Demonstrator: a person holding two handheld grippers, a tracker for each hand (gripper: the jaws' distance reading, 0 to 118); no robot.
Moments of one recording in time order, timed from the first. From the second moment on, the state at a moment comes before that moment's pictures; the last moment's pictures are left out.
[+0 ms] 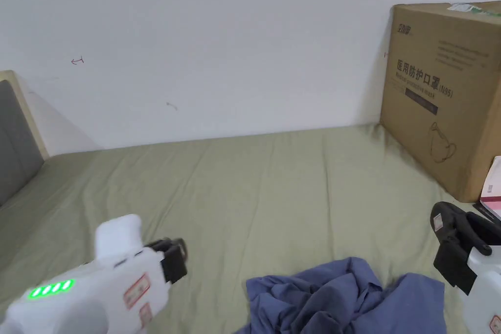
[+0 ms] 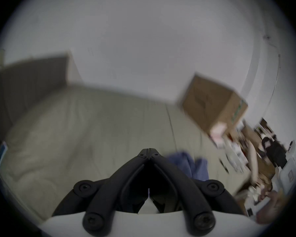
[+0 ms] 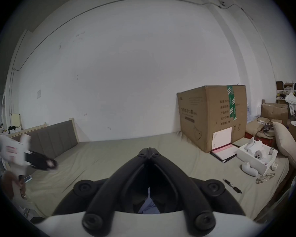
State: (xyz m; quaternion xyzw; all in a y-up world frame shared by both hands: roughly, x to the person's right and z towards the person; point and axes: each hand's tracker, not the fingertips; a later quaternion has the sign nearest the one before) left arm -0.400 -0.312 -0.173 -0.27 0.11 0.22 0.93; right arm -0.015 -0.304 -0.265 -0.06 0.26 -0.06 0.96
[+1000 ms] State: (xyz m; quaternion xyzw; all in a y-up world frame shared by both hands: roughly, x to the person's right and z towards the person) left arm -0.332 -0.462 -0.259 -0.42 0.04 0.15 0.89; right arm -0.046 -0.365 -0.393 -0.27 0.33 0.01 0.90
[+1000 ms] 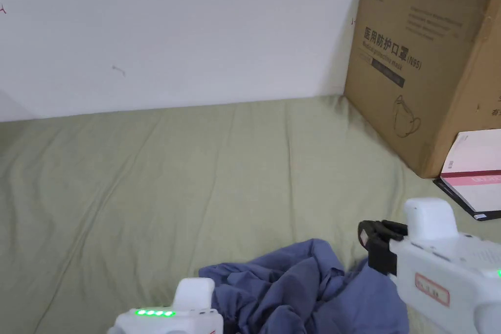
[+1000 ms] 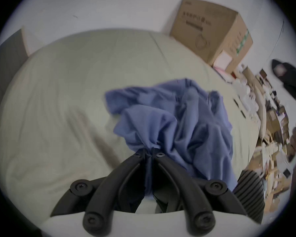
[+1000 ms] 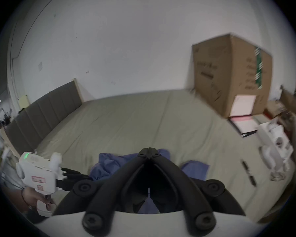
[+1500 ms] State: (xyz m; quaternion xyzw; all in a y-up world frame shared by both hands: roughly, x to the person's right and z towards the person) left arm -0.405 -0.432 -0.172 -0.35 0.13 0.21 0.91; right arm -0.158 -0.516 -0.579 -0.62 0.23 0.13 0.74
